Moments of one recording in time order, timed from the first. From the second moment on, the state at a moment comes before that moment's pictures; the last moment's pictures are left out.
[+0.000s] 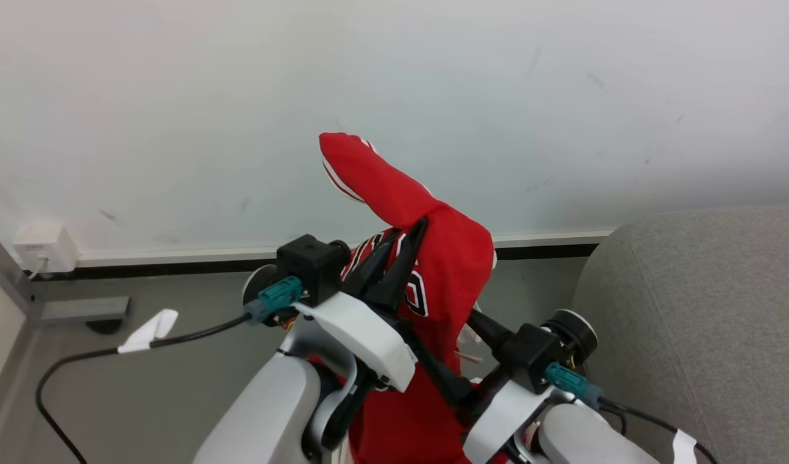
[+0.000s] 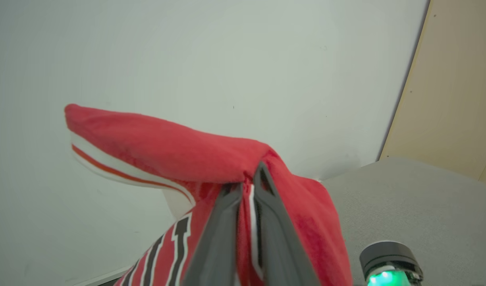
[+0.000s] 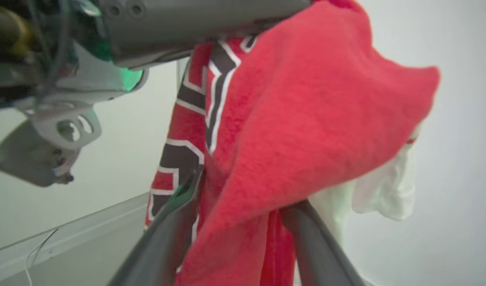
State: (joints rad) left arm -0.49 0.08 -0.50 0.11 -0.39 -0.02 0.02; right arm -0.54 -0.06 0.80 0.47 0.41 0.13 -0.26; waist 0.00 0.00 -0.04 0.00
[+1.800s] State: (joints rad) left arm -0.34 0.14 -0.58 0.22 -0.38 0.01 -0.09; right arm -0.48 -0.20 0.50 0.34 0.42 0.13 -0.26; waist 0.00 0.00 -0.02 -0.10
